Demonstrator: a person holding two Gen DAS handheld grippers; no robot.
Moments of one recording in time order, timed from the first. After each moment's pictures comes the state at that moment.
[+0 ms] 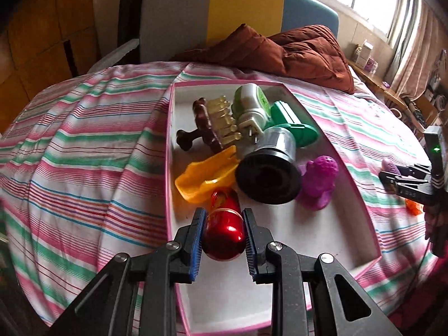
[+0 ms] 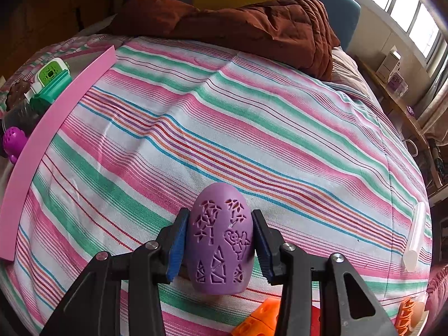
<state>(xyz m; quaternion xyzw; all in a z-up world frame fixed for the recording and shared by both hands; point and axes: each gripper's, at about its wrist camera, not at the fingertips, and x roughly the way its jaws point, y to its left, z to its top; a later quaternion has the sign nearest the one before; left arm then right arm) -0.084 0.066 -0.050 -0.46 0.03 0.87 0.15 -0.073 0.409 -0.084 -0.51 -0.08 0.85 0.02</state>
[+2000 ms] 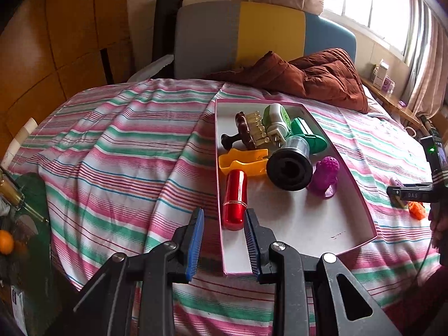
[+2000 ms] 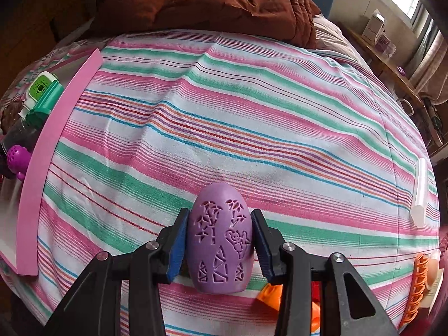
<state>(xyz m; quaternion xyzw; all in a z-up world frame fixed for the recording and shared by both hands) -0.025 0.029 -0.021 -0.41 0.02 0.91 0.09 -0.063 0.407 -0.079 -0.56 0.00 0.83 0.06</state>
